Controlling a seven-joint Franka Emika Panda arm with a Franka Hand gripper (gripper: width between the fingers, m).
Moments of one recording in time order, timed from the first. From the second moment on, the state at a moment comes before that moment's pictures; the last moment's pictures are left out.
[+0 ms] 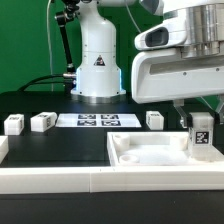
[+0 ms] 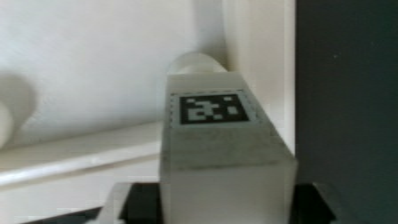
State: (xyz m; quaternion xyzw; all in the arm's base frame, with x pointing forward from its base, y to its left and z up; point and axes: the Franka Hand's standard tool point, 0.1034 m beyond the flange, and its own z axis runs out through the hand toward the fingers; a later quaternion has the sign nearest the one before) arm 0.637 0.112 0.087 -0.99 0.13 -0.04 0.07
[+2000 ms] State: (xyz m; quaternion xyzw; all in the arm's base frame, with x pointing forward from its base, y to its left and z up) arm 0.630 0.116 0.086 -0.91 0.41 -0.02 0.07
